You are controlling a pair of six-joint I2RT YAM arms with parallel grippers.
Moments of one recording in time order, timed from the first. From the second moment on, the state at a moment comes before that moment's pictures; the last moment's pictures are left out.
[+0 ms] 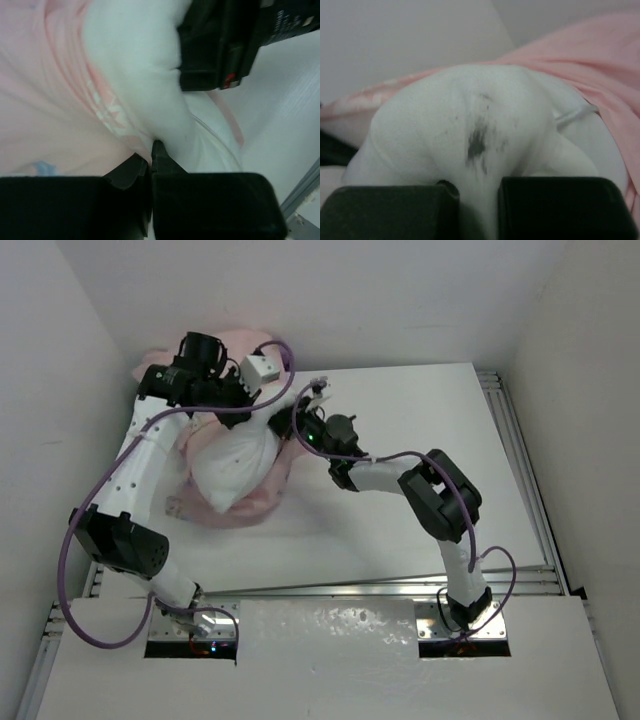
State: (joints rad) left arm -0.24 1.58 1.79 -1.13 0.36 0.65; right arm 0.71 2.09 1.20 1.11 -0.15 0.63
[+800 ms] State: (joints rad) left arm -0.14 1.54 1.82 -1.06 0.50 0.32; right arm 0.87 2.07 1.10 1.11 -0.14 0.27
